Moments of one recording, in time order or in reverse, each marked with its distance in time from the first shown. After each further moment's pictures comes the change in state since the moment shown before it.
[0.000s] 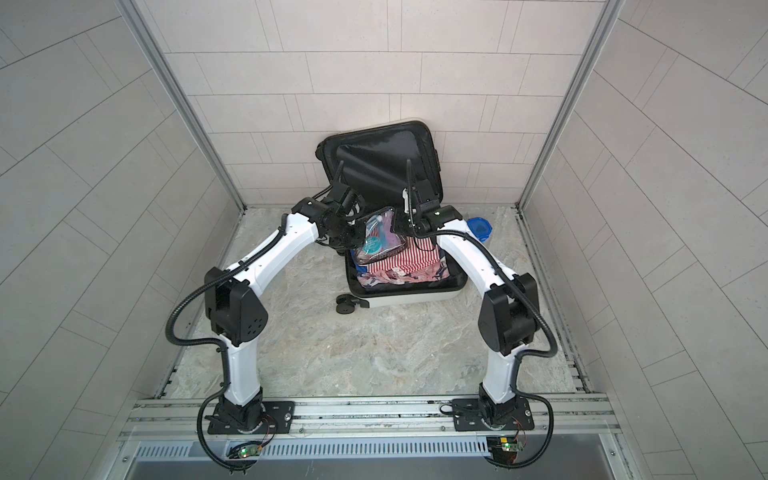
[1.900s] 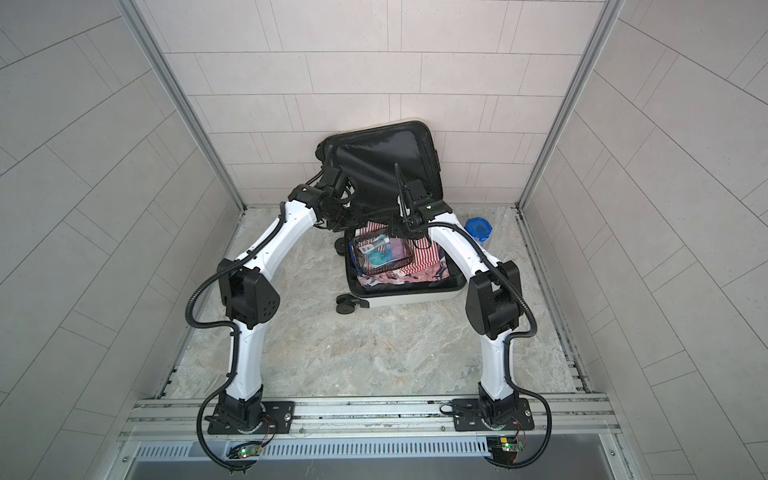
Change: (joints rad) left arm 0.064 0.154 0.268 -0.005 0.037 0.055; right arm -0.008 0.098 0.091 -0.131 0.025 -0.112
